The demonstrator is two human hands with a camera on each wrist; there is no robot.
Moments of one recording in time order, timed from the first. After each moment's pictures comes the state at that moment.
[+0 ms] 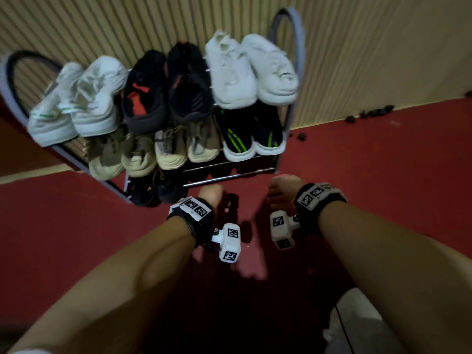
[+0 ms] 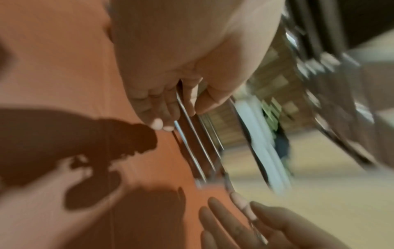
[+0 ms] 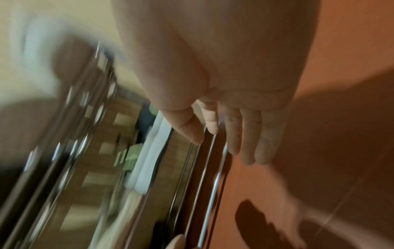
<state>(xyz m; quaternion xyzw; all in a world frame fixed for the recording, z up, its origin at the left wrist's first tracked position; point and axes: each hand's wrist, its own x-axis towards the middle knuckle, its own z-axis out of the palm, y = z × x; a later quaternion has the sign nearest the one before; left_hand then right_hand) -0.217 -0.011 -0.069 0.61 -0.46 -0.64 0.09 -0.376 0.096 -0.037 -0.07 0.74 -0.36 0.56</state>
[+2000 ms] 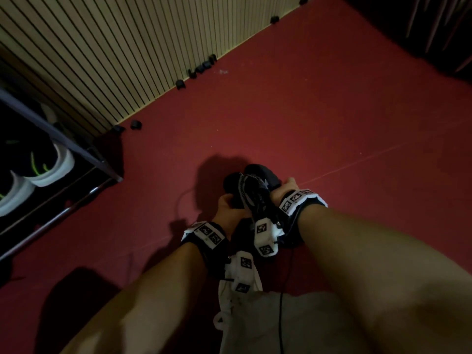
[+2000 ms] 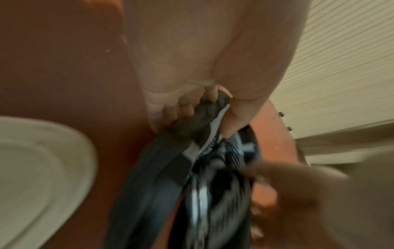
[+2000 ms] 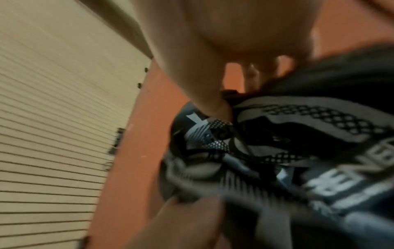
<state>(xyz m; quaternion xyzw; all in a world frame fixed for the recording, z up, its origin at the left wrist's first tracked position) -0.463 0.299 -0.153 0.42 -0.54 -0.72 -0.14 -0.572 0.421 -0.136 0.16 0.87 -0.30 0.36</state>
